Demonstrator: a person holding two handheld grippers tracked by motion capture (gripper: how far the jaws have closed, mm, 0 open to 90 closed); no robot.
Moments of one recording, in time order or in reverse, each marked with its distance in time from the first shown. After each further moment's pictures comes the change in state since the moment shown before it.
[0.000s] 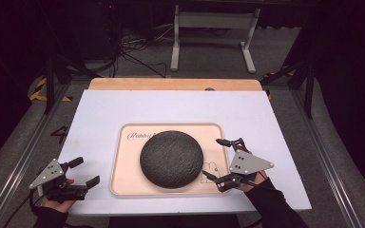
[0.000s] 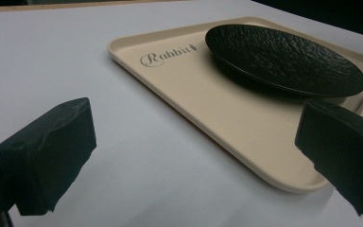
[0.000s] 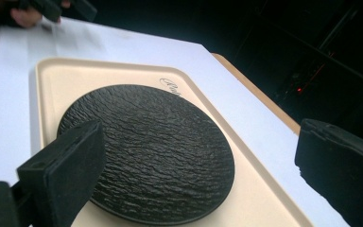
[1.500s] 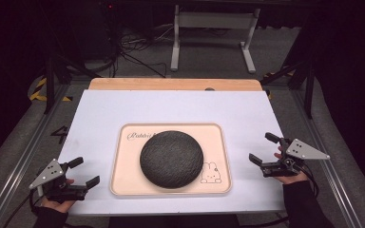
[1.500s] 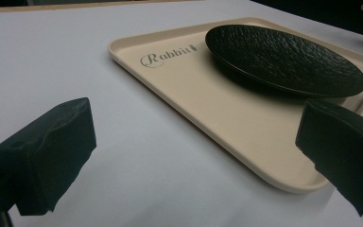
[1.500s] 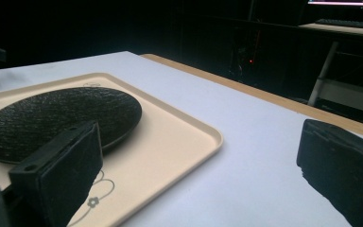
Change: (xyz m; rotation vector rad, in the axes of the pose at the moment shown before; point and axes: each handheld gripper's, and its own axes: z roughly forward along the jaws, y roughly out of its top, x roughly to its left) left arm 0.000 0.000 0.000 -0.002 0.001 0.002; right arm -0.071 -0.089 -0.084 -0.073 -0.195 0.351
